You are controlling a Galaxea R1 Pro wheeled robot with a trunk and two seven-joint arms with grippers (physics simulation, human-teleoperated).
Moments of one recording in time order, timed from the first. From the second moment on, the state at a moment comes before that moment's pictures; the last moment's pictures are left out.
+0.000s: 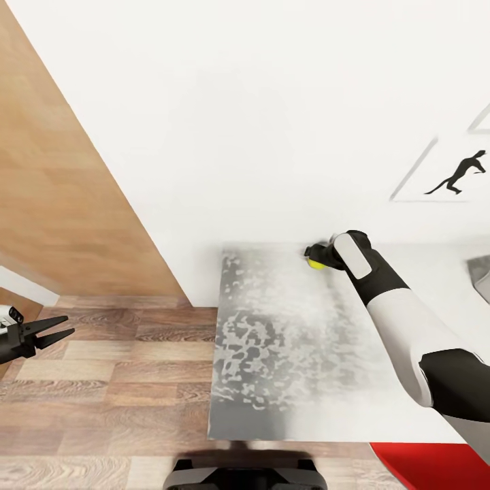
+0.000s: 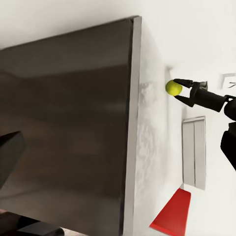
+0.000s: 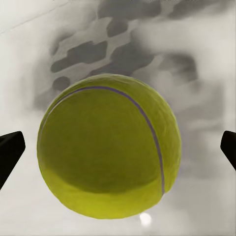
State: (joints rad) left arm -0.62 0.65 0.42 -0.77 0.22 0.92 -1.57; right arm -1.24 -0.07 0.22 -0.73 -0.86 0.77 -0.58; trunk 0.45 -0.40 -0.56
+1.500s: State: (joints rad) left arm -0.62 0.65 0.42 -0.77 0.22 0.92 -1.57; right arm -1.24 -0.07 0.22 -0.75 -0.86 0.77 -0.57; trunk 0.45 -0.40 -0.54
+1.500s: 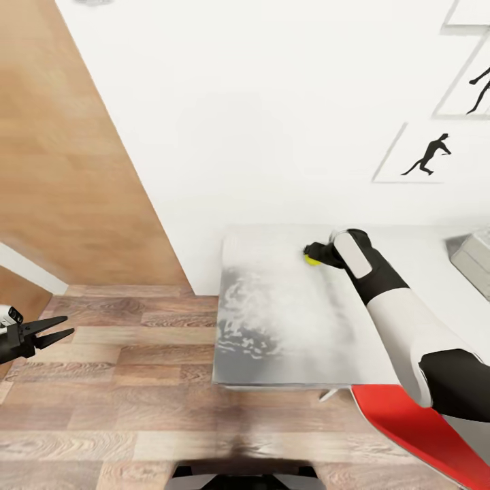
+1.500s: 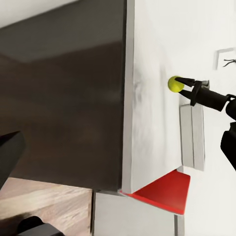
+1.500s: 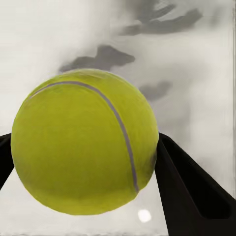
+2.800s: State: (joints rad) left arm -0.62 0.65 0.42 -0.86 0.22 0.94 -1.57; right arm -1.20 -0.06 0.07 -1.18 -0.88 1.03 -0.58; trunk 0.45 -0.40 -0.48
